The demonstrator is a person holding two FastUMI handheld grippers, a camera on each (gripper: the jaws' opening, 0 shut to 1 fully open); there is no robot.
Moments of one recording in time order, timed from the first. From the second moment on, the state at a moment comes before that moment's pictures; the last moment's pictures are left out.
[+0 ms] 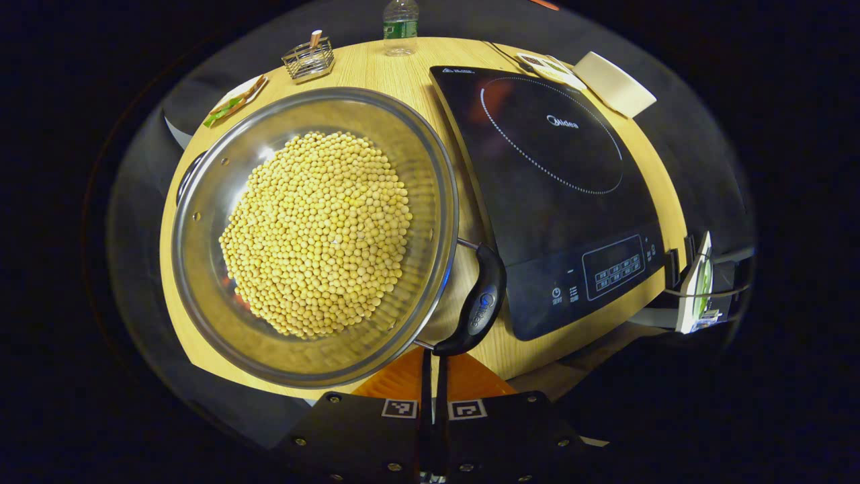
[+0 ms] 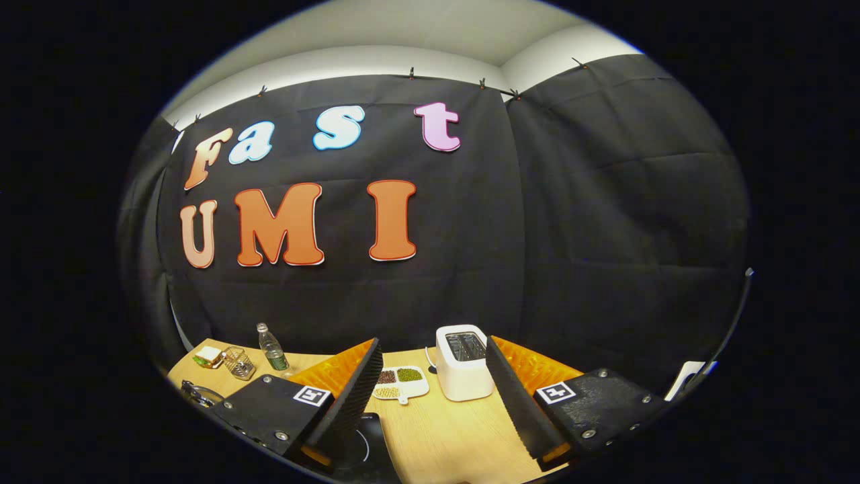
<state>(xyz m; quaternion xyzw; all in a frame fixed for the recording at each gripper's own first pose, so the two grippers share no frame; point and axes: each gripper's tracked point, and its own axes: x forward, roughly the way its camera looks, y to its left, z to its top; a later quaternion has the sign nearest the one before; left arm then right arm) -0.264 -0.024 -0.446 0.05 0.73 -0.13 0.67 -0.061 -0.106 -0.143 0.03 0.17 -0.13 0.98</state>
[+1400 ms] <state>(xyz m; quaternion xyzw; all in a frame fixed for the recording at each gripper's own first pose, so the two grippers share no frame) -0.137 -0.061 -0.425 0.00 0.62 -0.14 0.77 -0.091 0.101 -0.209 0.03 0.34 0.07 0.94</state>
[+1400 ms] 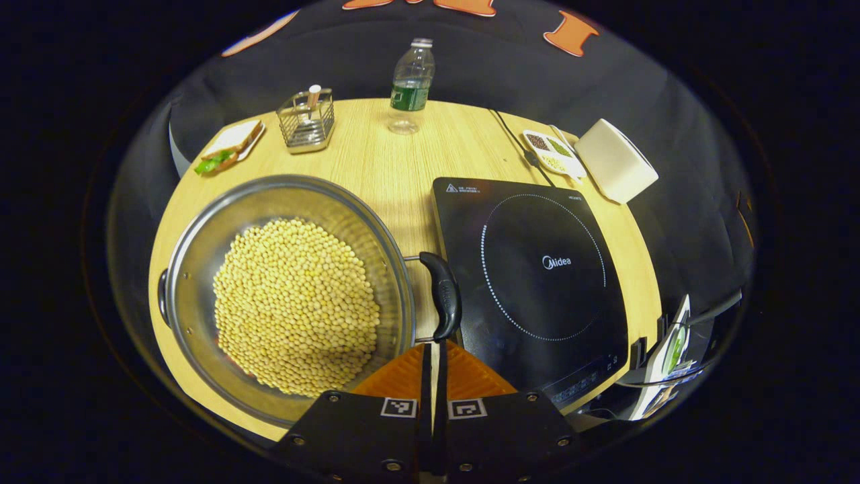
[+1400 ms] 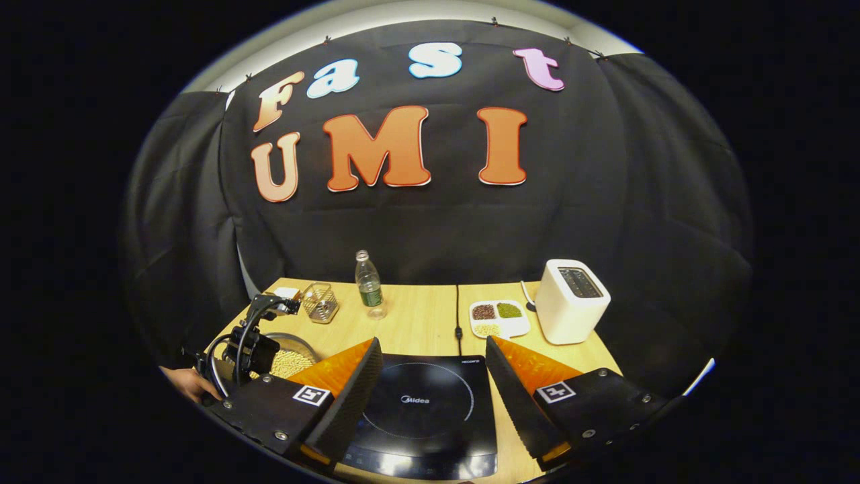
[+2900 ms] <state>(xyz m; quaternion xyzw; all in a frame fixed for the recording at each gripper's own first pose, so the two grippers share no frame) -0.093 0.220 -0.391 0.03 0.52 0.01 0.85 -0.150 0.318 -0.428 0.02 0.61 0.12 0.78</state>
